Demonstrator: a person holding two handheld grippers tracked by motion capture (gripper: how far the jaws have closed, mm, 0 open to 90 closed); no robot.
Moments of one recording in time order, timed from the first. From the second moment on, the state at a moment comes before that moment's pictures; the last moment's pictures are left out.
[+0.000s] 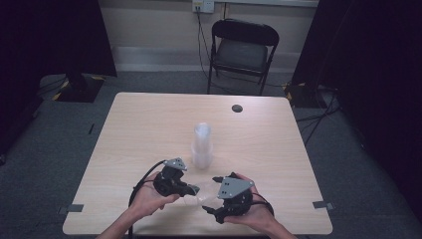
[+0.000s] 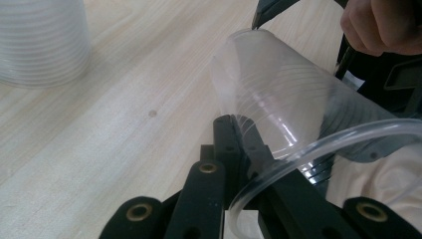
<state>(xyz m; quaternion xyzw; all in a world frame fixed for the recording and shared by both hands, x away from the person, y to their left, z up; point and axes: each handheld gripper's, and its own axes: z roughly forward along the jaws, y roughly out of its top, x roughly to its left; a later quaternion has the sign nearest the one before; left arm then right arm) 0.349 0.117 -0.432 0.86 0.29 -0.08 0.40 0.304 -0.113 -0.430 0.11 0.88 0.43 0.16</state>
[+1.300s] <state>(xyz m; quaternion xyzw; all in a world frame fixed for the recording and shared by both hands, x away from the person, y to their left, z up) 0.362 0.081 -0.438 0.87 0.32 -0.12 0.36 0.298 -0.090 -0.435 0.07 0.88 0.41 0.20</state>
